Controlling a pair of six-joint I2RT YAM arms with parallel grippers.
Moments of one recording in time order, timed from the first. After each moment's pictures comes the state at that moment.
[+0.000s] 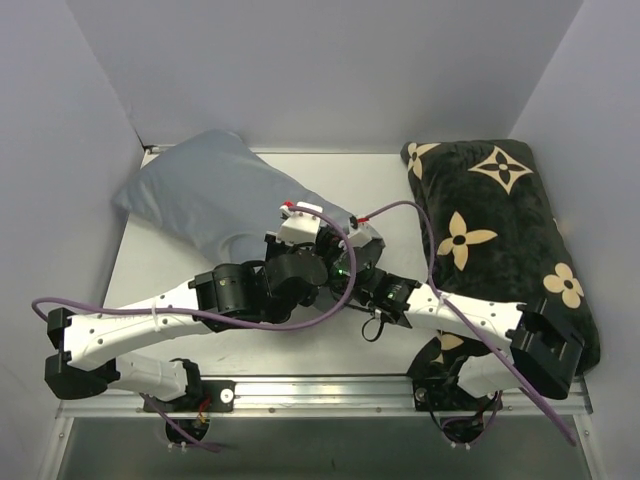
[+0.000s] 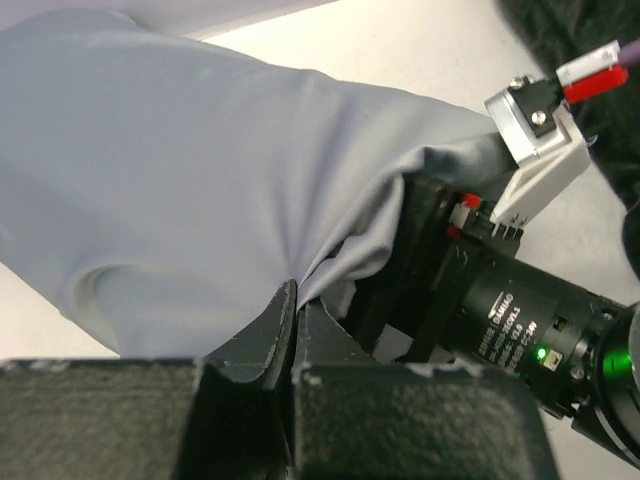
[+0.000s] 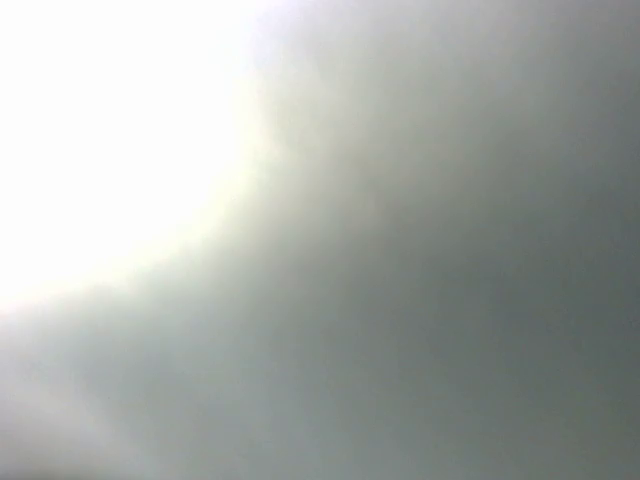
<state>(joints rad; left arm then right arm) -1.32 1.27 1.40 -0.75 -1.04 -0.45 0.99 1.33 0.73 0.31 0.28 1.12</state>
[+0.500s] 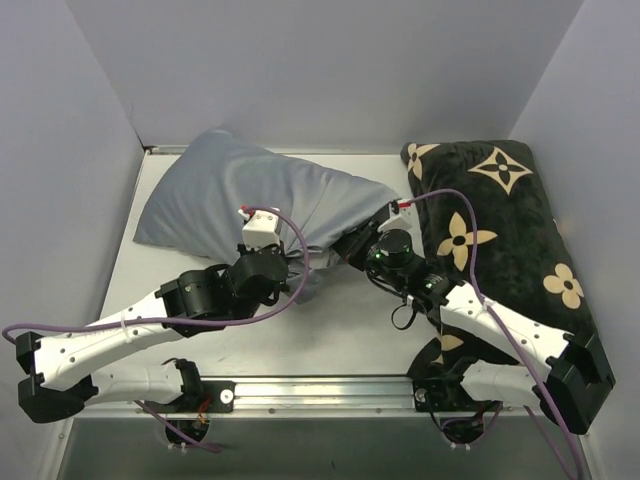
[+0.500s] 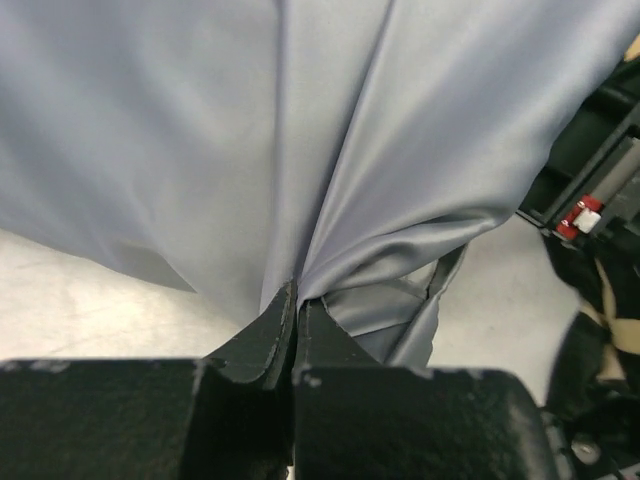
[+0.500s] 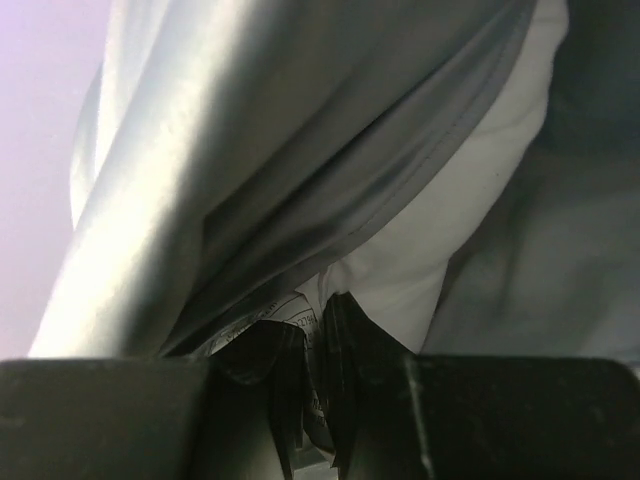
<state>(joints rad) -1.18 1.07 1.20 -0.76 -0.78 -0.68 0.78 1.15 0.74 0.09 0.21 1.04</state>
